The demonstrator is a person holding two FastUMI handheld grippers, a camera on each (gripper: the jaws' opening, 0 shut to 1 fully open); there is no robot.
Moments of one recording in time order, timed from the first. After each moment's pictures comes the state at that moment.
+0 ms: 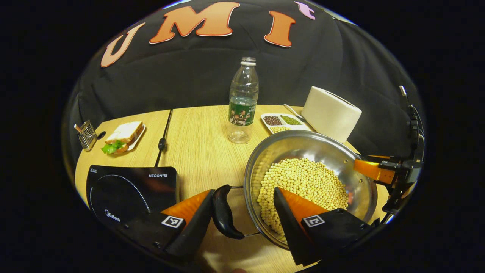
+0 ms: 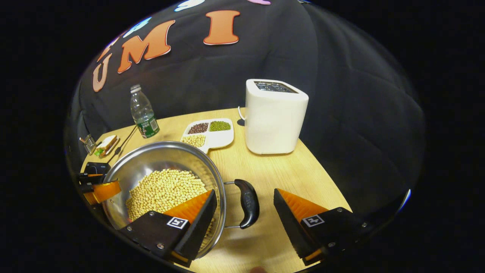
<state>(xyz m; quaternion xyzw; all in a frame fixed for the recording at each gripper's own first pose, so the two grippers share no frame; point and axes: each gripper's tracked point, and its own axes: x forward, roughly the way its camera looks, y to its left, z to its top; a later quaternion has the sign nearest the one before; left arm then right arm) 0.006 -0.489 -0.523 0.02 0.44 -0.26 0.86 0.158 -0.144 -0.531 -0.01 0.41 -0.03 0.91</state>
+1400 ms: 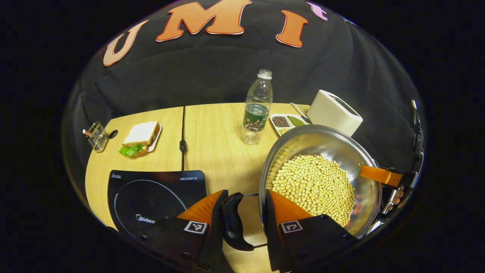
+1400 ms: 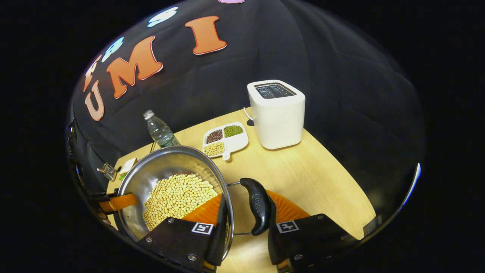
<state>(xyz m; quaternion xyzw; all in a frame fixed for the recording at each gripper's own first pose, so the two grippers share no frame) 0.018 -0.484 -0.542 0.04 0.48 -0.23 0.85 0.130 -0.088 -0.451 0.10 0.43 -0.04 0.90</state>
